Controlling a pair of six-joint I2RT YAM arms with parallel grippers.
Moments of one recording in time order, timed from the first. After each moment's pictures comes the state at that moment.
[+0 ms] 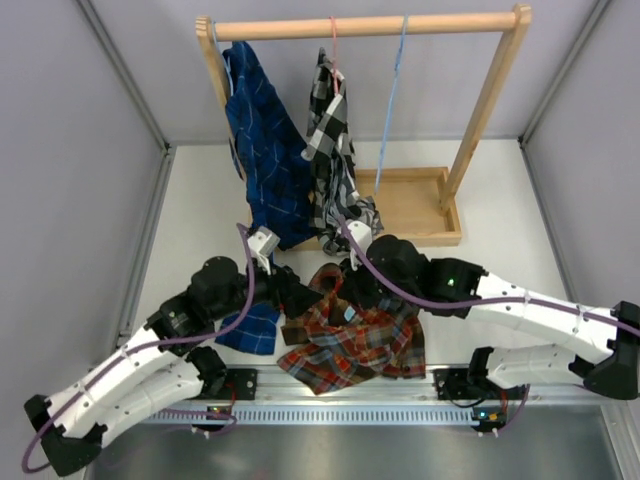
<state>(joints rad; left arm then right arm) -0.76 0.62 0.68 -0.34 0.26 -0.50 1.16 1.15 1.05 -0.52 0.03 0.33</state>
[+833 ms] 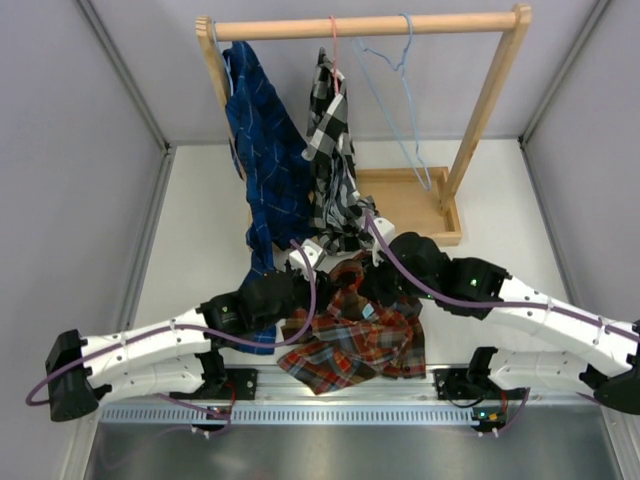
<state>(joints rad) -1.13 0.91 0.61 -0.04 -0.33 -0.29 1.07 1.04 1.04 -0.64 0.05 0.36</state>
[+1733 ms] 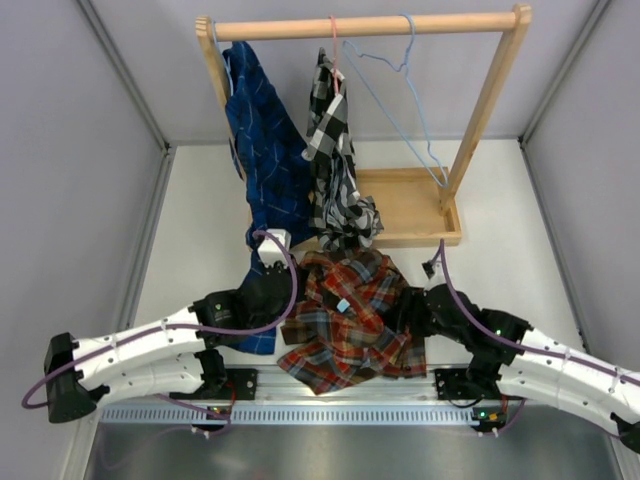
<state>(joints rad) -1.13 0.88 0.69 -0.28 -0.67 -0.69 1.00 0.59 0.43 -0.53 0.20 0.91</state>
